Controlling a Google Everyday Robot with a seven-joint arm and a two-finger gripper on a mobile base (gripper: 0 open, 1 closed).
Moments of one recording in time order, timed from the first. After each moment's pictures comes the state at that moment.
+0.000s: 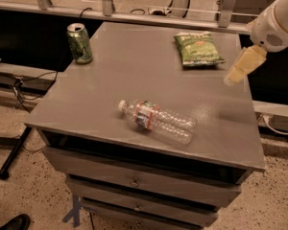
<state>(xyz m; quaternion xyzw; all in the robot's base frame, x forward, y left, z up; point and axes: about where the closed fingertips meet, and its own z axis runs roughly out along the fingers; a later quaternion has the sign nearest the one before) 0.595 -0.264 0.939 -0.50 0.82 -0.03 0.29</state>
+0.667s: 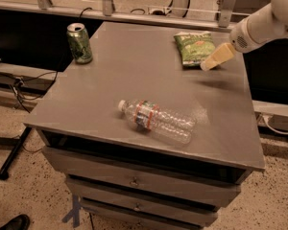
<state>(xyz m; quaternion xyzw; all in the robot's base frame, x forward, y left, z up) 0.715 -0.271 0.888 -0.37 0.85 0.01 0.37</state>
